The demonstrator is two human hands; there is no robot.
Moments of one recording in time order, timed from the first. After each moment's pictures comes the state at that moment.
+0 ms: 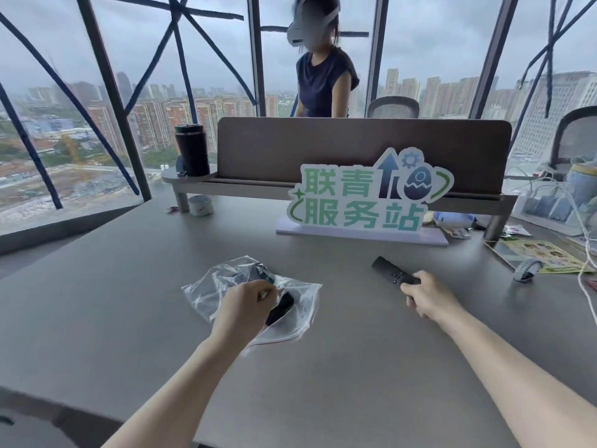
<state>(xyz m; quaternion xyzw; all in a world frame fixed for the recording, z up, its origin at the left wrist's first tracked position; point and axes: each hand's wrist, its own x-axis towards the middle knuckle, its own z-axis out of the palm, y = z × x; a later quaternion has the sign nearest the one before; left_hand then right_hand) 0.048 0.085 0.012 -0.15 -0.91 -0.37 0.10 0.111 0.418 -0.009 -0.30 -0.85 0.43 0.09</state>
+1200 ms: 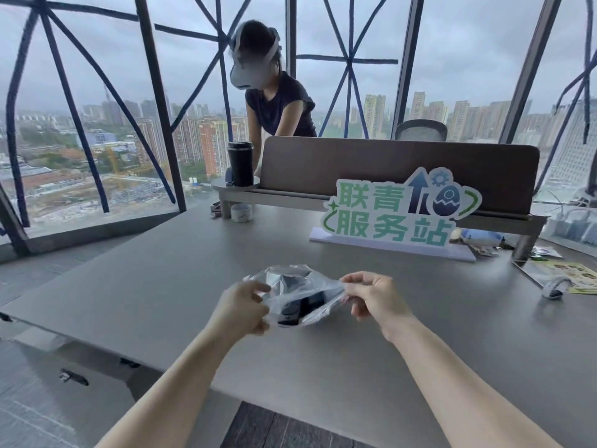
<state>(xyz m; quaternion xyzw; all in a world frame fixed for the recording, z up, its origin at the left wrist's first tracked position) 0.080 -0.003 0.041 -0.05 -0.87 -0.49 -0.05 0.135 0.237 0.048 -0.12 -0.73 0.67 0.11</state>
